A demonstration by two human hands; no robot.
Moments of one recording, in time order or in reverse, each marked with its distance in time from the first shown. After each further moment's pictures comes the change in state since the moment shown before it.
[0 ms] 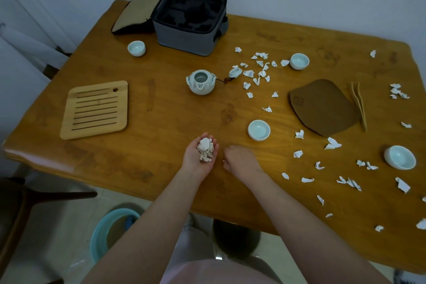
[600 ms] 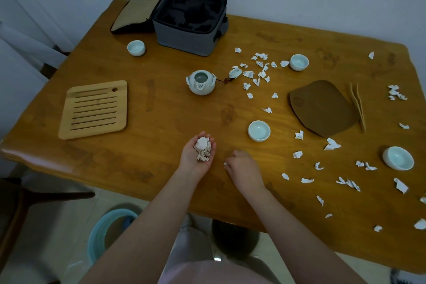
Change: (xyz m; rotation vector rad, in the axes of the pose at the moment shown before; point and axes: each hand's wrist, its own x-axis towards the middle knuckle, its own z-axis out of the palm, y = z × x) left_hand -0.002 0.008 -0.002 -0.038 -0.018 -0.001; right_hand -0.020 -0.001 0.032 0.200 0.238 0.099
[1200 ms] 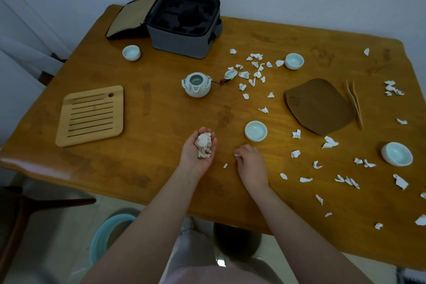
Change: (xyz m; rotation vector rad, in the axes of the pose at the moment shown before) left_hand -0.001 -0.002 0.015 -0.024 -0.071 -0.004; right_hand 0.003 0.018 -0.004 0.248 0.214 0.199
